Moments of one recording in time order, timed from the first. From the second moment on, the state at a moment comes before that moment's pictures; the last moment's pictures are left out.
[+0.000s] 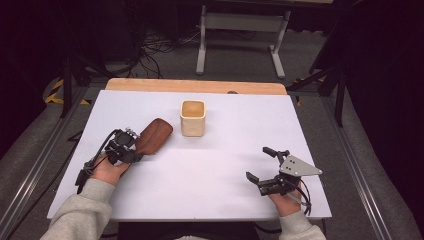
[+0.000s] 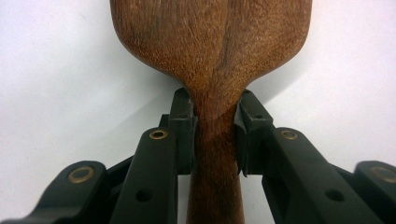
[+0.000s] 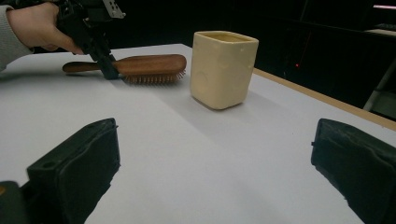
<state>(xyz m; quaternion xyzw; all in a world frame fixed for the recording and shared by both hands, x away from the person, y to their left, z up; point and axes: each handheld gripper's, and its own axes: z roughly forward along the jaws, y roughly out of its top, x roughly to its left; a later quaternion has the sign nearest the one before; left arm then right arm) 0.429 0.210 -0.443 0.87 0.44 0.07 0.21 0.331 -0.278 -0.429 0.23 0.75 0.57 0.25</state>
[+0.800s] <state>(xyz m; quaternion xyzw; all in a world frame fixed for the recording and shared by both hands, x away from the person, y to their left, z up) 0.372 0.214 -0.409 0.84 0.39 0.14 0.36 0.335 -0.265 -0.413 0.22 0.76 0.57 0.23</state>
